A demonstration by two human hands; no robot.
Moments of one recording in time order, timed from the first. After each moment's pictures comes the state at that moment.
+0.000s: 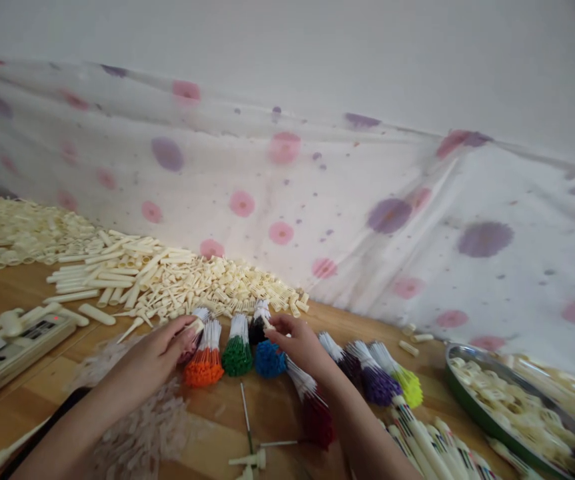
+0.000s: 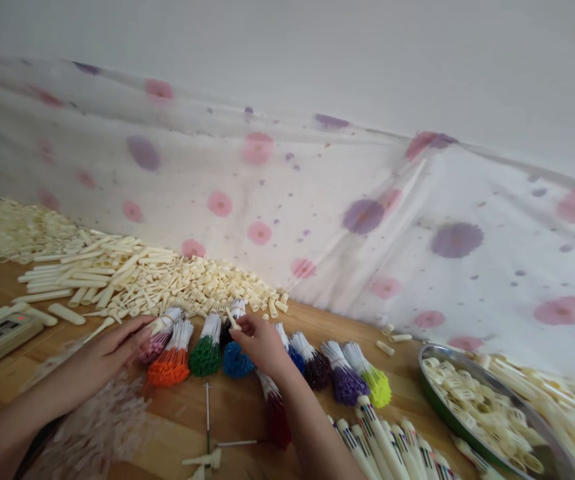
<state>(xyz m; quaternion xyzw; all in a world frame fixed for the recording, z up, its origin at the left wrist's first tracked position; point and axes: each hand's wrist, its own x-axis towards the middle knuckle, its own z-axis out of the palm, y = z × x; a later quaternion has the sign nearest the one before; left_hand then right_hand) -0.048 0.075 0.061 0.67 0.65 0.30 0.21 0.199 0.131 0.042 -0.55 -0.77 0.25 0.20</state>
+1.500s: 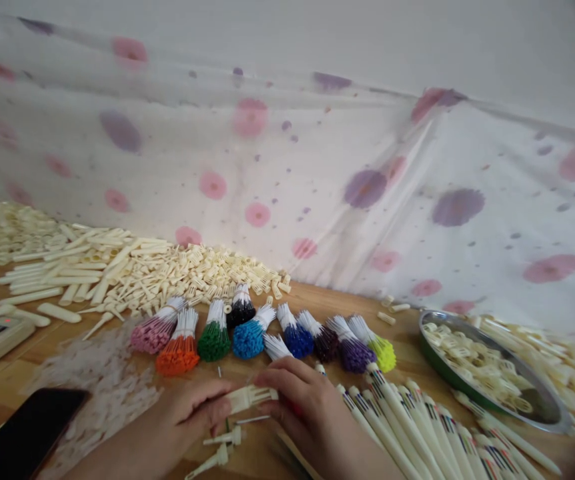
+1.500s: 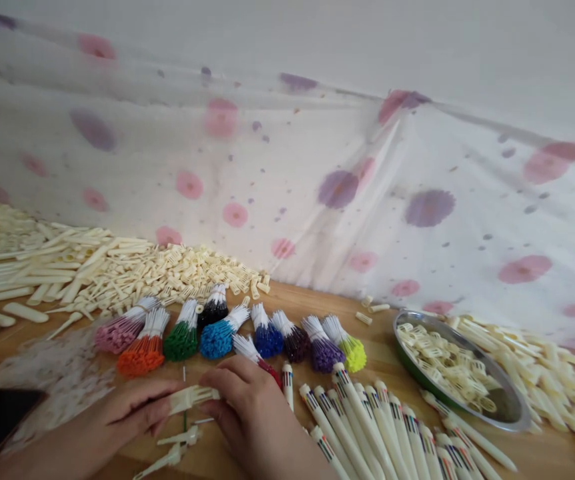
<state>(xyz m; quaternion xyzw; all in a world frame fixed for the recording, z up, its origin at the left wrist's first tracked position) 0.026 0.029 0.060 0.73 0.47 0.18 0.46 0.241 0.022 0.072 -0.38 -0.84 0.26 0.30</state>
